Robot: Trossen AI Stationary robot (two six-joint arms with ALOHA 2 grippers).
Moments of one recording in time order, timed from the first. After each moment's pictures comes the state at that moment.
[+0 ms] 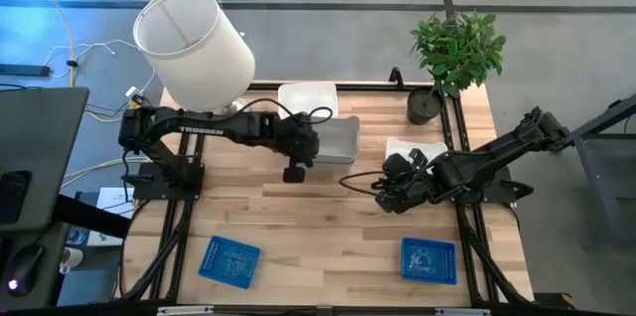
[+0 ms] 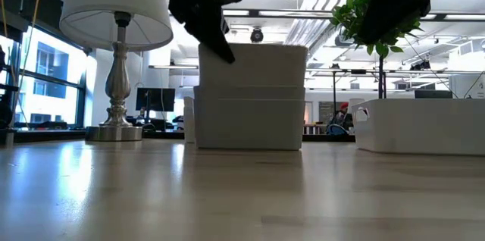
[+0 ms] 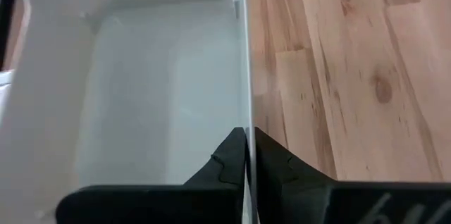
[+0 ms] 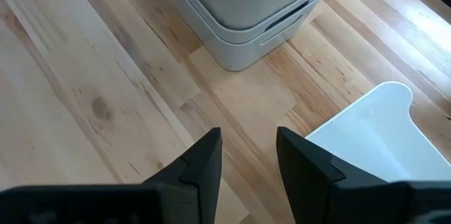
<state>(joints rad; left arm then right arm) 0.23 1.61 1.23 -0.55 0.01 0.22 0.42 1.32 1.06 -0.96 0.57 0.99</state>
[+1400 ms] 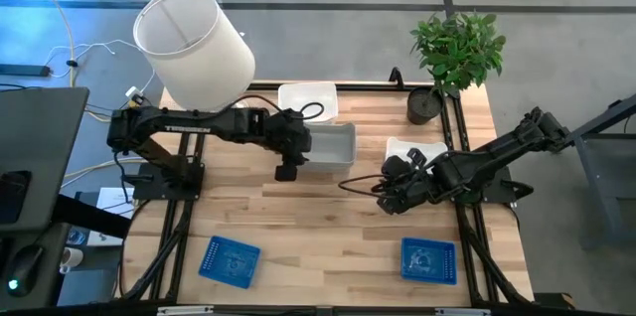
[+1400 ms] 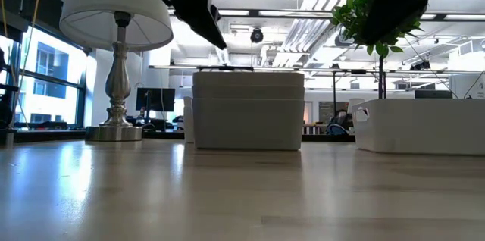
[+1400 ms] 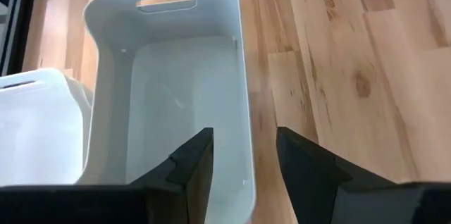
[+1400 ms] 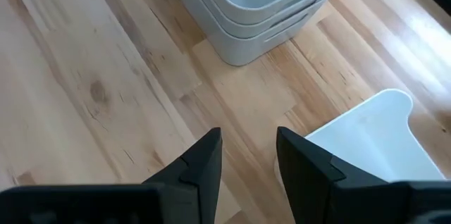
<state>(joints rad) 0.23 1.52 1.23 -0.62 0.01 0.23 0.42 1.32 1.06 -0.96 0.55 0.90</state>
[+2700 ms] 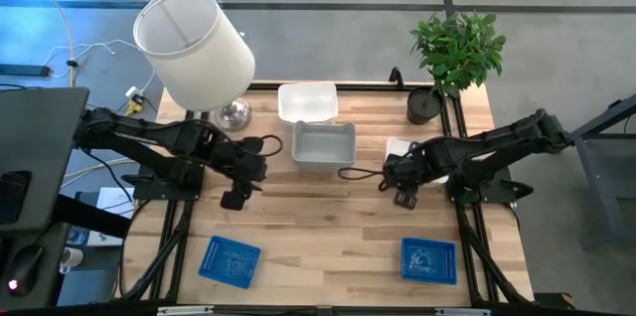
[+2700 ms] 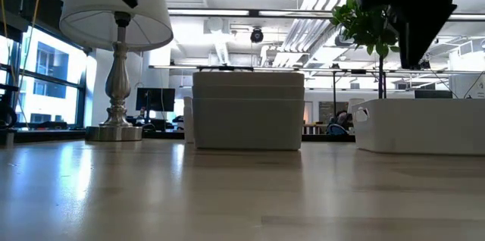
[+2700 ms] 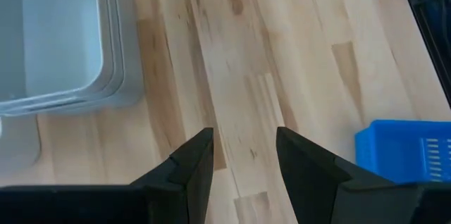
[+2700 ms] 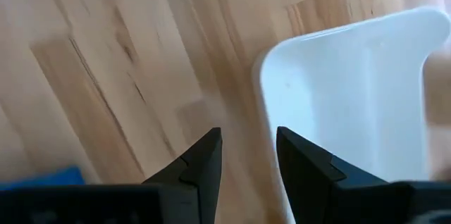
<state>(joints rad) -0.06 1.19 1.13 -0.98 0.02 0.03 0.21 1.32 1.06 -1.19 0.14 0.53</state>
